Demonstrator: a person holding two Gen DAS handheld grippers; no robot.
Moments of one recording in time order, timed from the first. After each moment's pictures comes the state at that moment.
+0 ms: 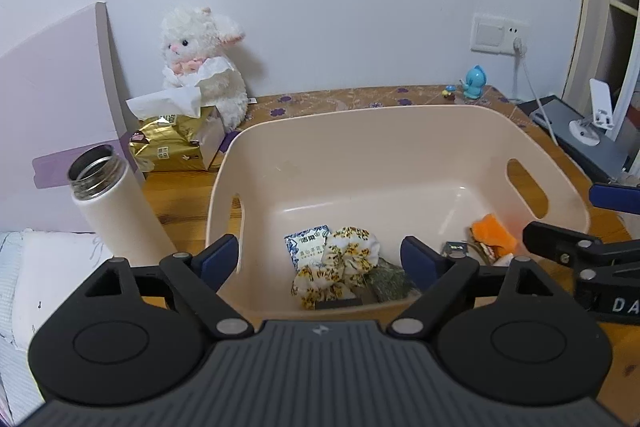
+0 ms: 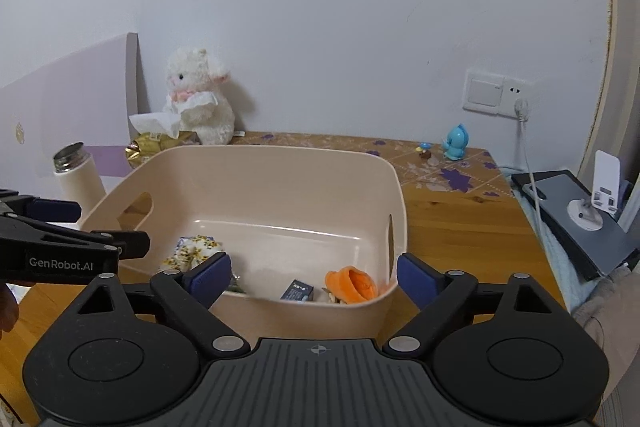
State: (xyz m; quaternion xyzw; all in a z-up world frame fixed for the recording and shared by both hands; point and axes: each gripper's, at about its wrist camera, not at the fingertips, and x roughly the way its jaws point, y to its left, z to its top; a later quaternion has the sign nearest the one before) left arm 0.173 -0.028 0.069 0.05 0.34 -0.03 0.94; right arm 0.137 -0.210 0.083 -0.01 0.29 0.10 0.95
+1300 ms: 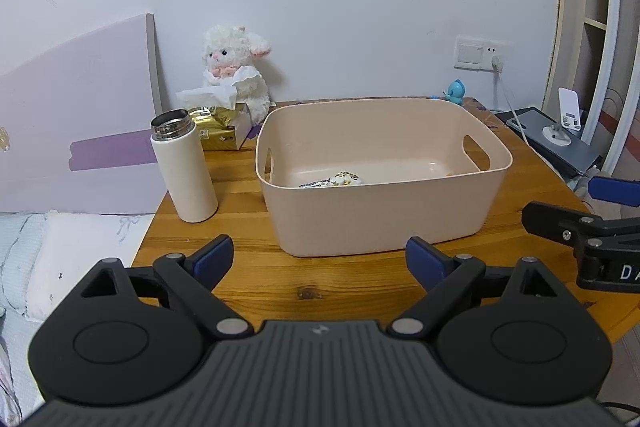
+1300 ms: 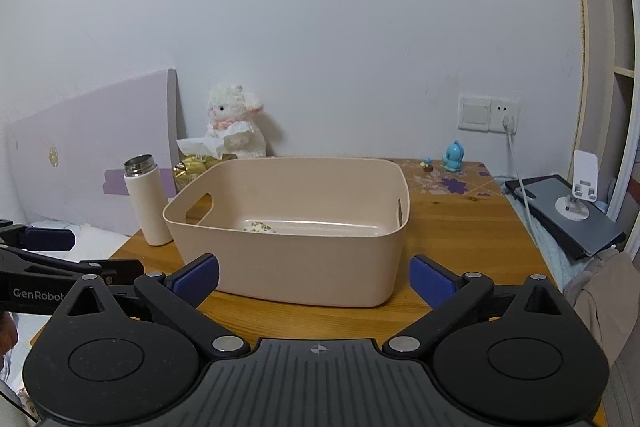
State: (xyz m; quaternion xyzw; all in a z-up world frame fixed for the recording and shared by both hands) left arm 0.026 -0.015 0.089 0.04 0.30 -0.02 0.95; right arm 0.014 -0.216 0.103 0.01 0.23 0.12 0.97
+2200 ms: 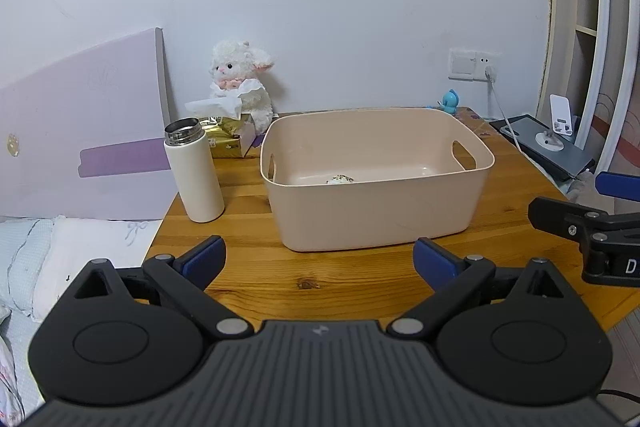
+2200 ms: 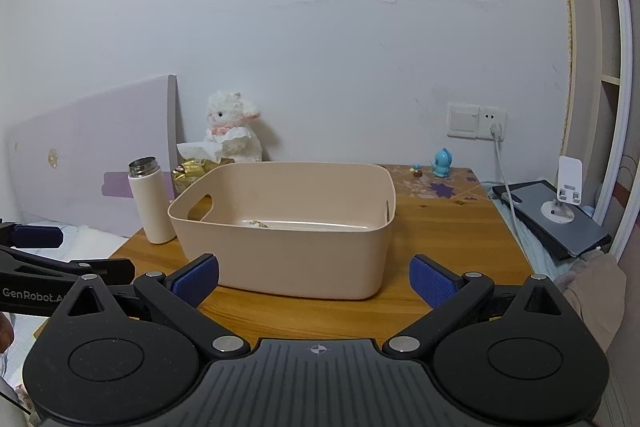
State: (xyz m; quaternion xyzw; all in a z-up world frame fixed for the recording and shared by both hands) left arm -0.010 -0.016 0.098 0.04 0.28 -0.02 0.96; right arm -0.012 -0.224 0.107 0.01 0.23 0.11 0.97
